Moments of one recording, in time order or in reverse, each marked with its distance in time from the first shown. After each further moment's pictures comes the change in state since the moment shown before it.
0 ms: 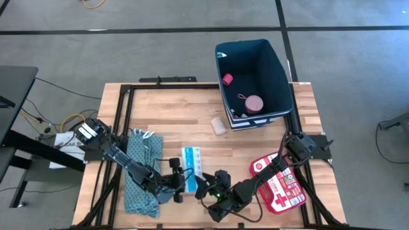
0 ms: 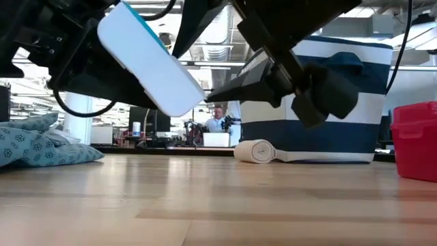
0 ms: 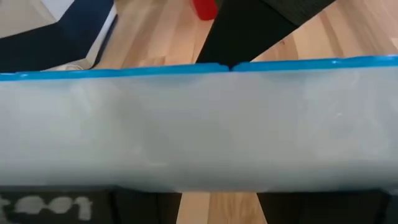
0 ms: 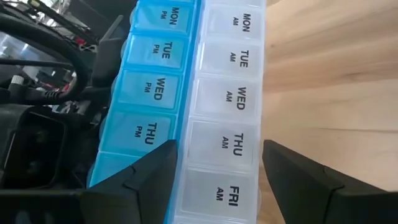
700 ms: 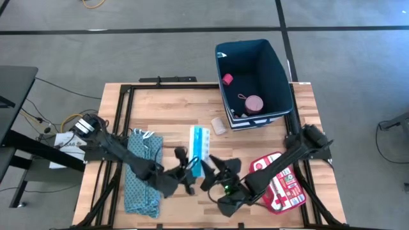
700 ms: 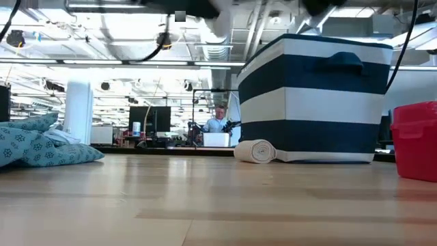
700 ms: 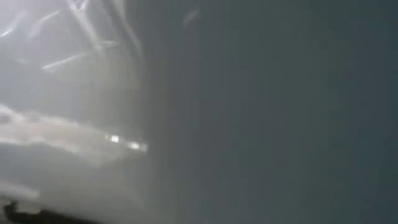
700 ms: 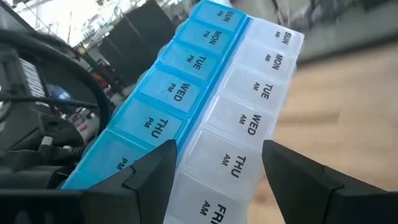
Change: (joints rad) left arm 0.067 -0.068 0.187 0.030 -0.168 0.372; right arm -0.003 -0.229 0.004 -0.110 0.233 -0.320
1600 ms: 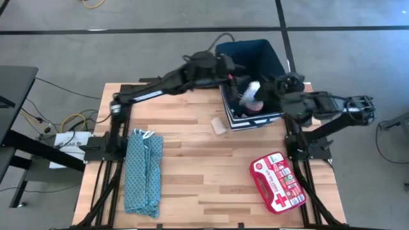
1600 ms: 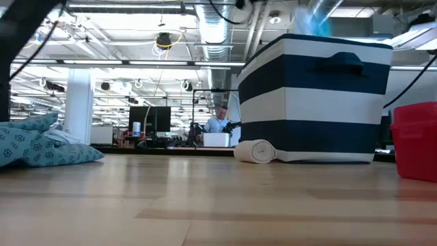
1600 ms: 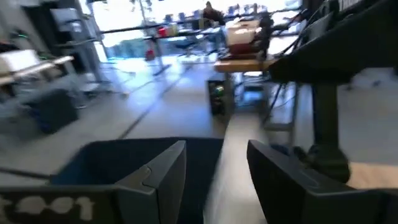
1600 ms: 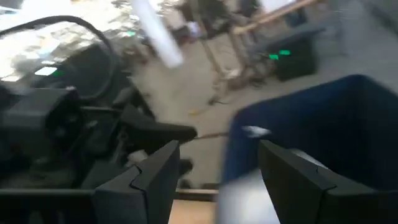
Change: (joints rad) left arm 0.826 0.311 1.190 -0.553 0.929 0.004; right arm -0.386 -0.825 -0.005 -0.555 -0.102 -0.391
